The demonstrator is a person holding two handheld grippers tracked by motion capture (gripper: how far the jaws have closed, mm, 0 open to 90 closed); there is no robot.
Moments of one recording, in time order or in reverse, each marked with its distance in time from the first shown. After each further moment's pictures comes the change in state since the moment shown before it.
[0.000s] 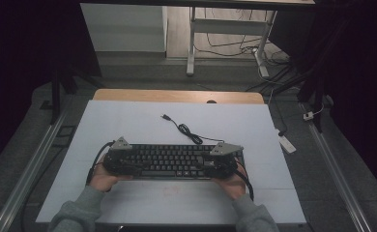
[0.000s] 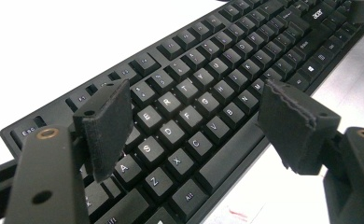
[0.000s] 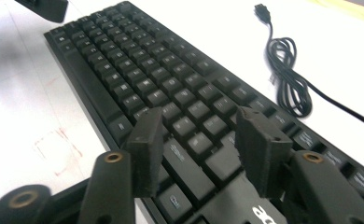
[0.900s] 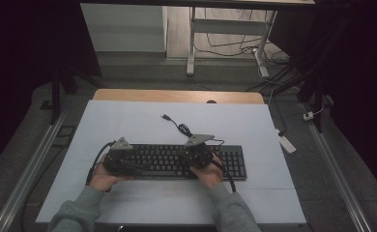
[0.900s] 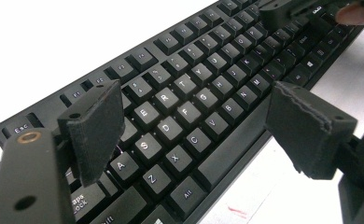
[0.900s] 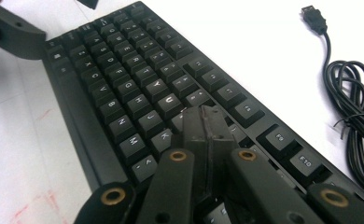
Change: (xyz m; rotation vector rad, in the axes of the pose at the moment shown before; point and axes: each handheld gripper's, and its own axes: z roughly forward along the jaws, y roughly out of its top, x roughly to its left) left arm 0.001 -0.001 0.002 0.018 -0.015 -0.001; right arm 0.011 0.032 0.067 0.077 0.051 -0.010
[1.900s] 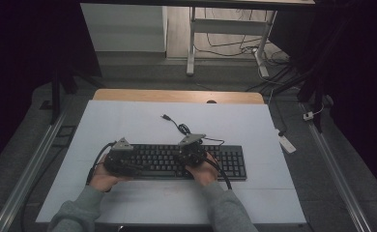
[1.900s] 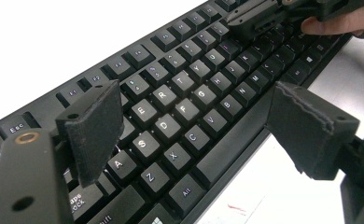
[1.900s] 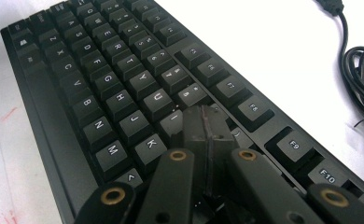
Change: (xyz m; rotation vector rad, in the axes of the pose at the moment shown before) left arm -0.001 0.000 0.001 0.011 -0.003 0.014; right arm -0.001 0.001 0.023 0.059 -0.022 0.003
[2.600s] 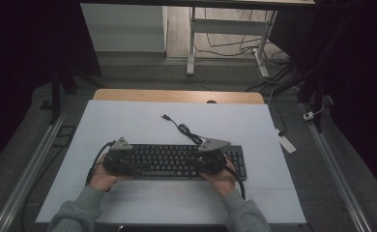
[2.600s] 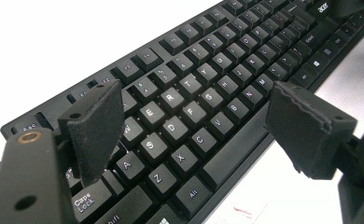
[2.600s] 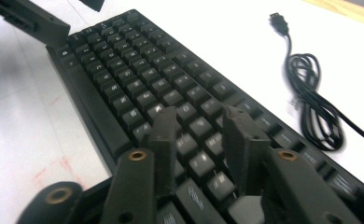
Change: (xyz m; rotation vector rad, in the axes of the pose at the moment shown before) left arm 0.001 0.000 -0.001 -0.013 0.024 -0.008; right arm 0.000 -0.025 -0.070 -0.125 -0.027 0.008
